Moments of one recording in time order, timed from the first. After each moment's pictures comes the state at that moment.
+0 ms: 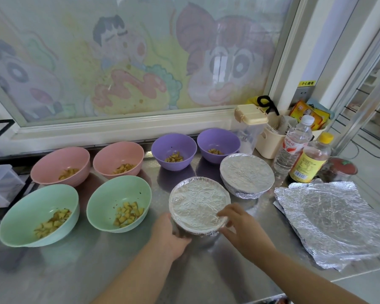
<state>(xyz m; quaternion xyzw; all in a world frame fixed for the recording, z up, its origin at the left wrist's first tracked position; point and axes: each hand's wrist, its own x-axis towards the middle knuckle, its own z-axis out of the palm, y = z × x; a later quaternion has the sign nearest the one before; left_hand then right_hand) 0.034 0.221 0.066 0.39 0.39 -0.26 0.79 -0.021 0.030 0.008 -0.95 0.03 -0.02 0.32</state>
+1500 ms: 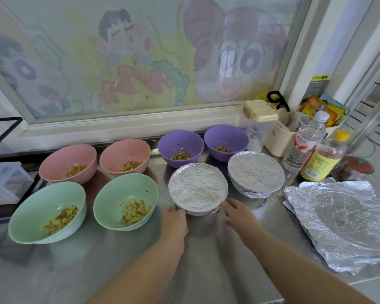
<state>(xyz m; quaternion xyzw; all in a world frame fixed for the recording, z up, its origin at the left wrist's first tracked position) 0.061 0.220 0.014 0.62 0.31 -0.18 0.69 0.030 0.054 -0.005 -0.72 0.31 0.03 0.62</state>
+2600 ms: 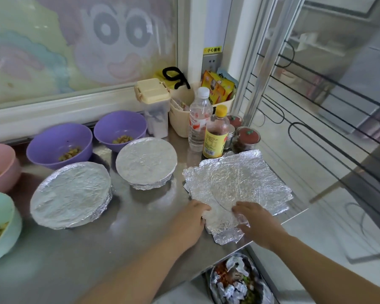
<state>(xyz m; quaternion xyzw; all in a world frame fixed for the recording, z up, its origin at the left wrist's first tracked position) -0.012 -0.026 -0.029 0.85 -0.39 -0.24 0.25 -0.138 -0.234 -0.036 -0.96 0.18 0.13 0.16</state>
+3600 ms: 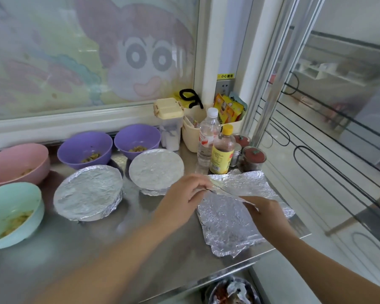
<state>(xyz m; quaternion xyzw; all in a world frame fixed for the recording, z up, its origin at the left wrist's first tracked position) 0.007 -0.019 0.059 0.75 -0.40 -0.06 0.52 -0.116 -0.246 0.023 -0.94 0.18 -0.14 0.24</state>
